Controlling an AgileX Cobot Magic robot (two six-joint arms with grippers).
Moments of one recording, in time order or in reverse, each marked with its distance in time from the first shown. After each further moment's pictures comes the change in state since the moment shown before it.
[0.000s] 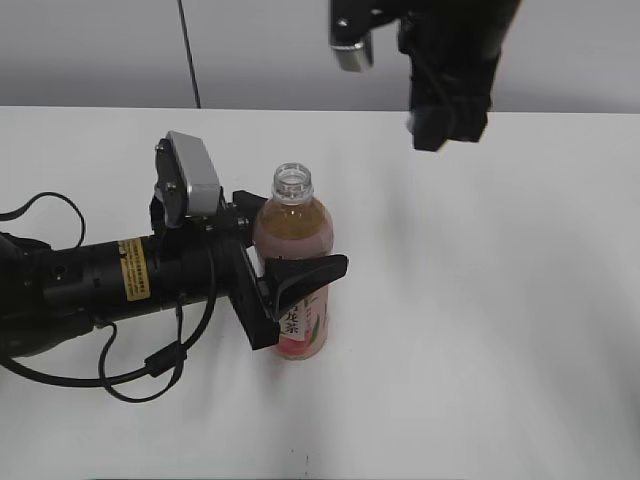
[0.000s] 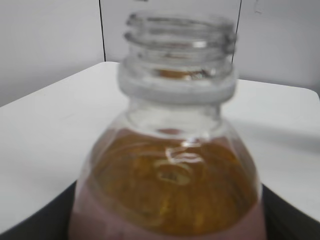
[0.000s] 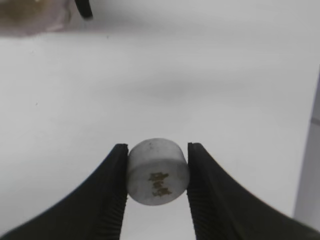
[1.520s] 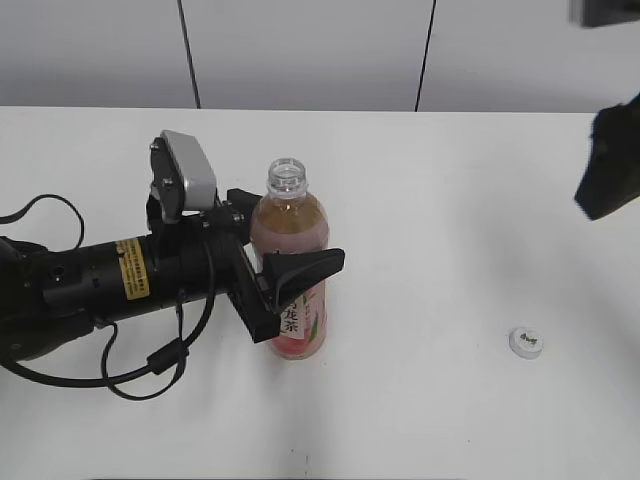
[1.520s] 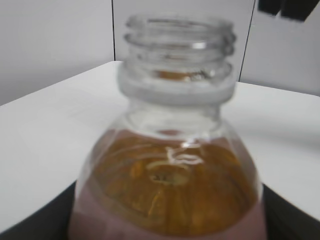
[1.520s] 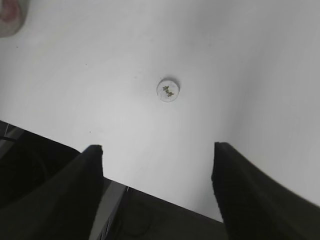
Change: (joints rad) left arm 0.000 0.000 0.008 -0.057 -0.010 -0.004; right arm -0.290 -0.421 0.522 0.134 -0.007 0.875
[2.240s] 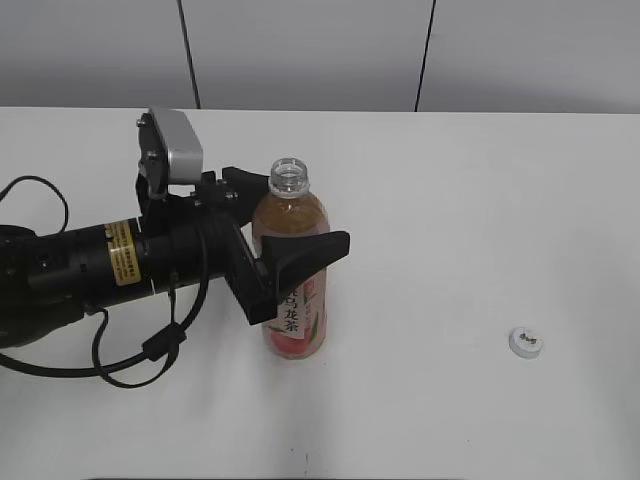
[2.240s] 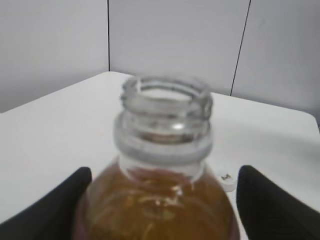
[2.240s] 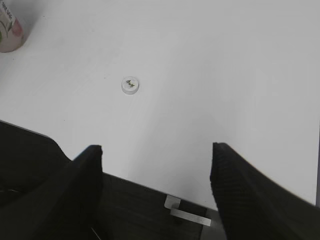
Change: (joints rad) left arm 0.000 -0.062 0.000 0.026 0.003 -0.085; right arm 0.000 -1.034 0.427 -0.116 0.009 0.024
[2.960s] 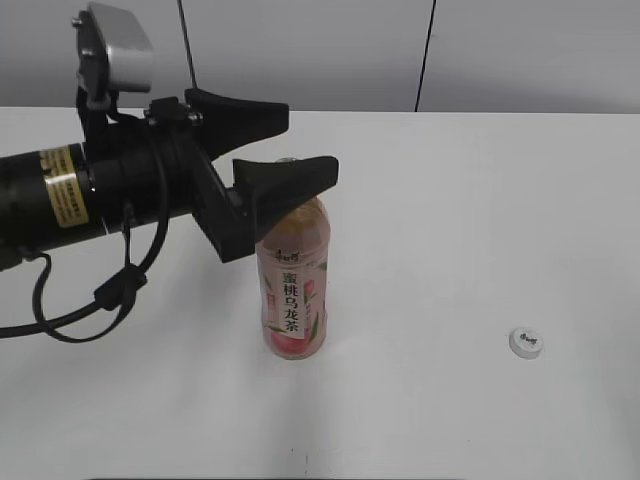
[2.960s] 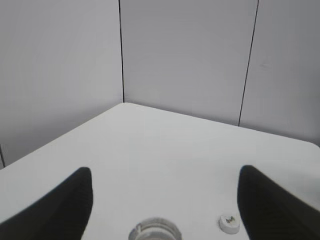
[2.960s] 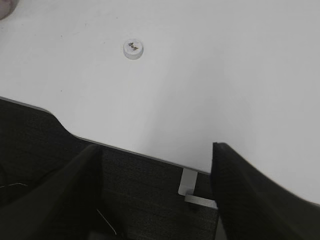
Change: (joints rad) left arm 0.000 -0.294 0.001 0.036 0.197 -0.149; right arm 0.000 -0.211 0.234 0.001 0.001 0.063
